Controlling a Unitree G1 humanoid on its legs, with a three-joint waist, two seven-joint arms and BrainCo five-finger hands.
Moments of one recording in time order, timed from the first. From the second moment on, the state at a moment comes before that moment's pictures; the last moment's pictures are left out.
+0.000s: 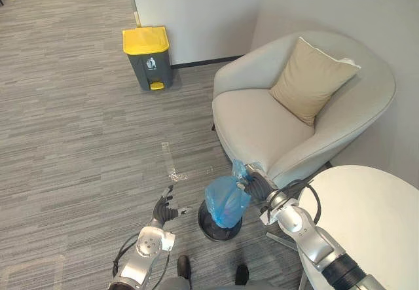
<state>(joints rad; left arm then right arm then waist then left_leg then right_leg) 0.09 0.30 -0.32 0.30 0.02 -0.04 0.19 -0.10 -0.50 0.49 0.01 -0.30 -0.15 -0.06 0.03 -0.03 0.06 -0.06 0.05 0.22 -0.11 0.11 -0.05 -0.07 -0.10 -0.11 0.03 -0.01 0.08</state>
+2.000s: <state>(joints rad) -0.13 0.18 -0.53 0.46 0.33 0.00 0.28 -0.47 -0.23 0.78 -0.02 0.04 -0.08 -0.04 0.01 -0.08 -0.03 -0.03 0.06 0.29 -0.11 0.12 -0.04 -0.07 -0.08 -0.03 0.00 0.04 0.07</state>
